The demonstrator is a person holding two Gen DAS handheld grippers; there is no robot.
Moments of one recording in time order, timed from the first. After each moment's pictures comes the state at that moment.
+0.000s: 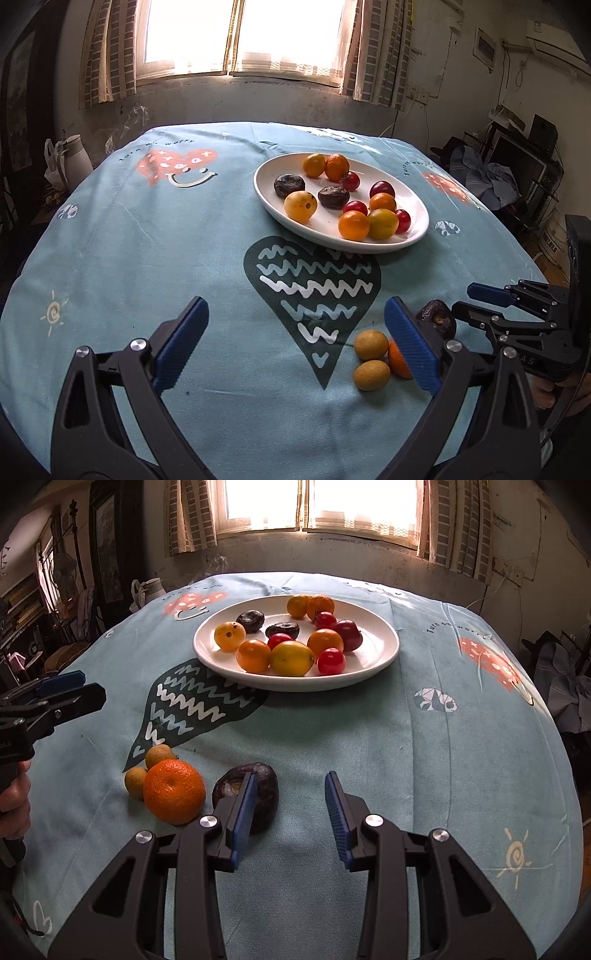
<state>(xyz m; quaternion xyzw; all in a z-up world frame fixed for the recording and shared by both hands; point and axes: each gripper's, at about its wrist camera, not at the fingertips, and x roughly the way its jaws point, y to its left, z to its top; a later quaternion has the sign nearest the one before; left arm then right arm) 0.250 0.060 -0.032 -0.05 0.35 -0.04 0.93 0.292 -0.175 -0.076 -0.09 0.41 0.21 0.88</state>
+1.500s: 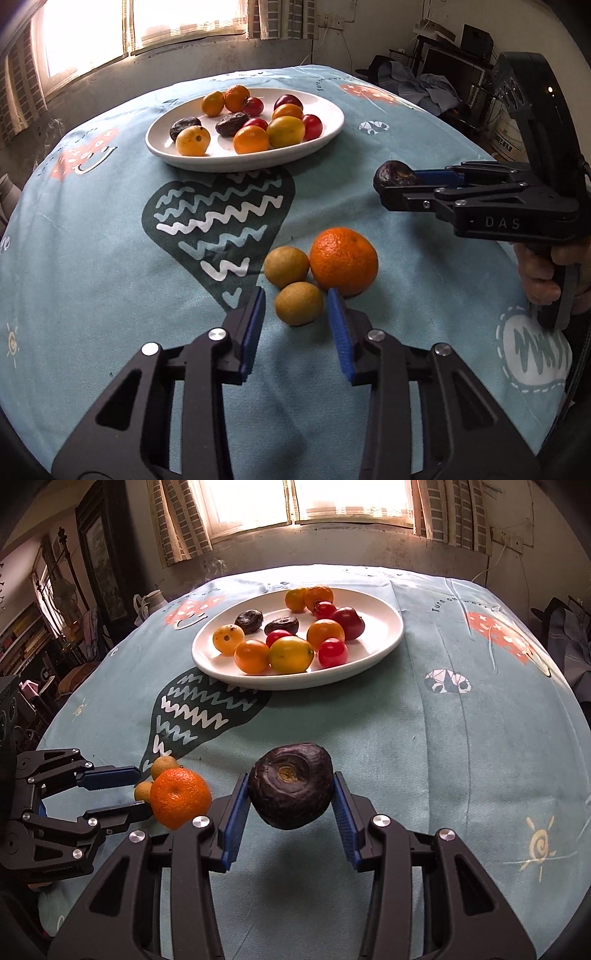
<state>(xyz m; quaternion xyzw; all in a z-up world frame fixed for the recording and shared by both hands) 0.244 0.005 -0.073 0.06 0.43 -0.18 0.88 0.306 -0.187 -0.078 -0.02 0.43 0.23 0.87</state>
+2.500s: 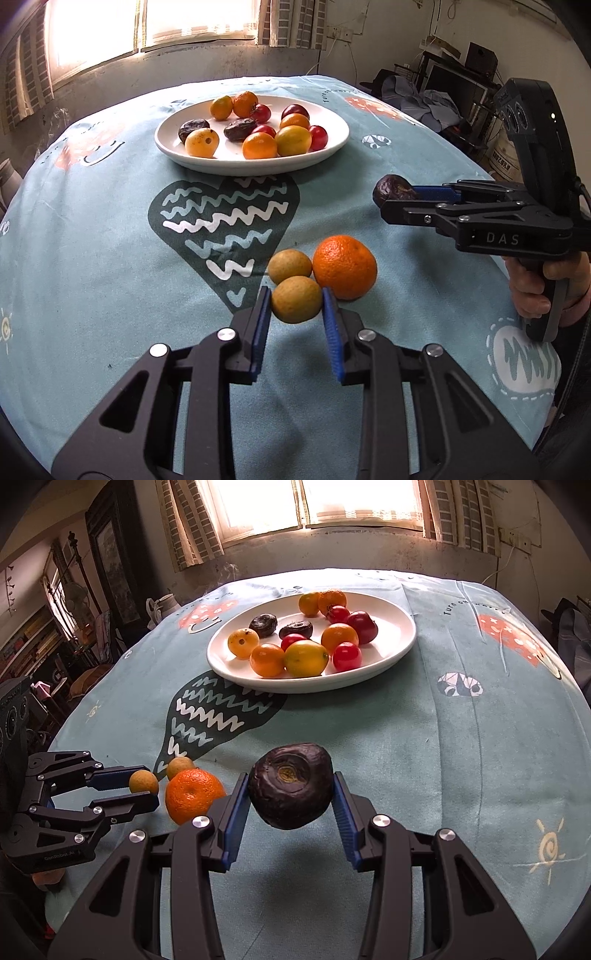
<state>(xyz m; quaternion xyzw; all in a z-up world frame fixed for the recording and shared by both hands) 0.238 0.017 -0.066 0.01 0.42 -0.19 0.89 0.302 -0.186 -0.075 -0.01 0.42 0.26 0.87</state>
